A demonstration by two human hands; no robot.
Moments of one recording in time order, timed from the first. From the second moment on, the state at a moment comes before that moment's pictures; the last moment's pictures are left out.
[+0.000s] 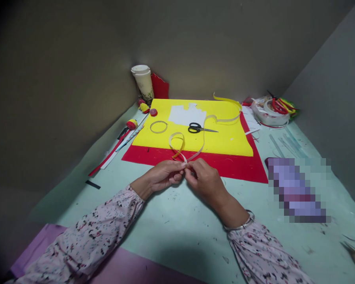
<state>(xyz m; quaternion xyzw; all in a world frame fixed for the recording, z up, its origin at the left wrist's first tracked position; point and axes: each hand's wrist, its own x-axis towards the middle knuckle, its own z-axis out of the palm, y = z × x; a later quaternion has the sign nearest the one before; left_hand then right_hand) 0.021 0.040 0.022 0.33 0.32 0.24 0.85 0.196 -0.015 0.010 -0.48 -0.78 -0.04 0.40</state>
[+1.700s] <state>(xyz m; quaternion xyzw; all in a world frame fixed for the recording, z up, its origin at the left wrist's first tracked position) 0.022 0.038 0.027 0.34 0.32 0.25 0.85 0.195 -0.017 0.011 -0.50 -0.77 0.00 0.41</state>
